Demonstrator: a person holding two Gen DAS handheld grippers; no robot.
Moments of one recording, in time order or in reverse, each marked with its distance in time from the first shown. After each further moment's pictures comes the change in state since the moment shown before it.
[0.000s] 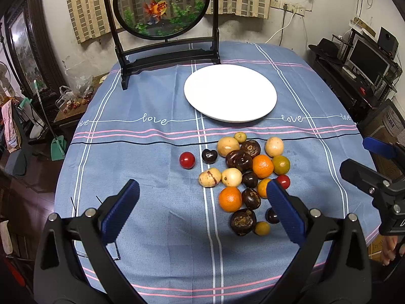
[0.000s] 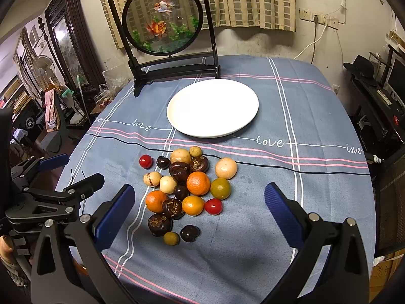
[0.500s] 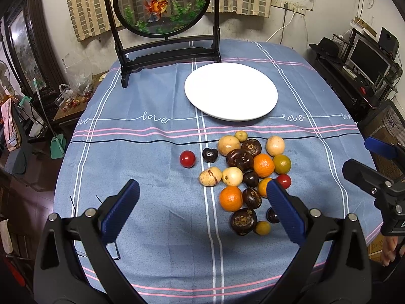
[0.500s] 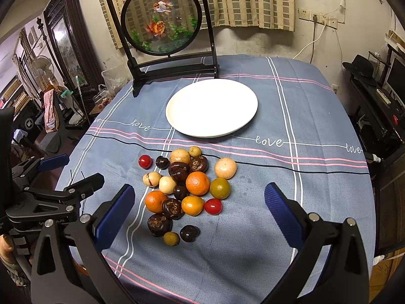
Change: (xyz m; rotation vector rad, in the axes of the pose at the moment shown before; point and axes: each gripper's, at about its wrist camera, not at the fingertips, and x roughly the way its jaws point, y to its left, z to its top) left arm 0.004 0.002 -0.001 -0.004 0.010 -0.002; right arm -0.001 0.000 0.001 0.004 0.005 -0.003
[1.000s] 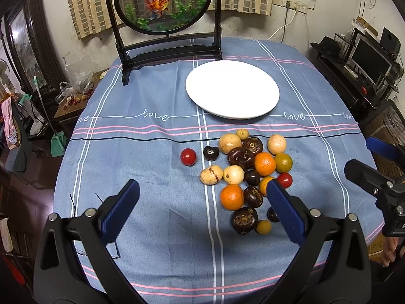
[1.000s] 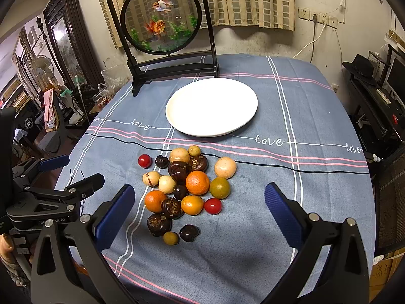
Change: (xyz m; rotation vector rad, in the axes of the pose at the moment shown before) left arm 0.000 0.001 0.001 -0.006 0.015 0.002; right arm 0.001 0.000 -0.001 0.001 0.003 -0.002
